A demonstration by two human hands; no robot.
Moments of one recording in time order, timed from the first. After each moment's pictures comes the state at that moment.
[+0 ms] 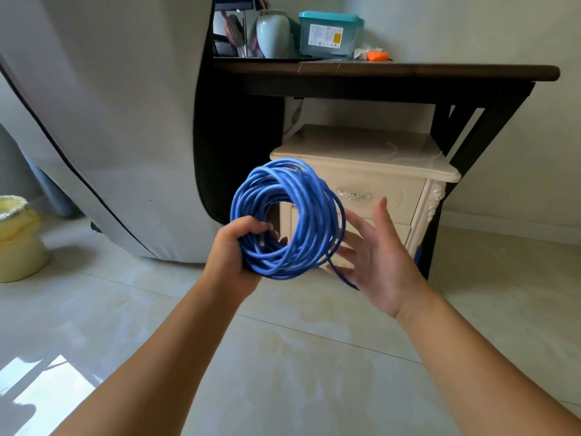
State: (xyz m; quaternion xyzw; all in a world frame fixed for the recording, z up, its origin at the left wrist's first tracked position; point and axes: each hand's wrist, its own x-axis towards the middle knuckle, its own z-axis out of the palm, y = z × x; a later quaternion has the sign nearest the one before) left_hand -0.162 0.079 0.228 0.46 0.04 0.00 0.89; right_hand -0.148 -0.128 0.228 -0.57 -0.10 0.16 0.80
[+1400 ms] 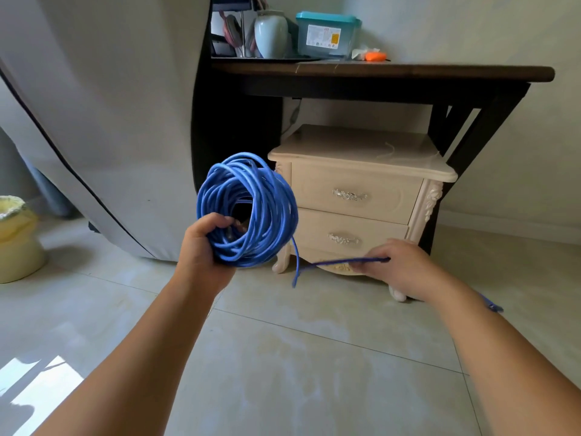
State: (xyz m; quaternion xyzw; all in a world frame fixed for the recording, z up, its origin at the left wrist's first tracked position) left_hand -0.149 0.120 0.215 0.39 0.04 0.03 0.92; right_hand -0.124 -0.181 0.220 -0.95 -0.09 0.04 0.28
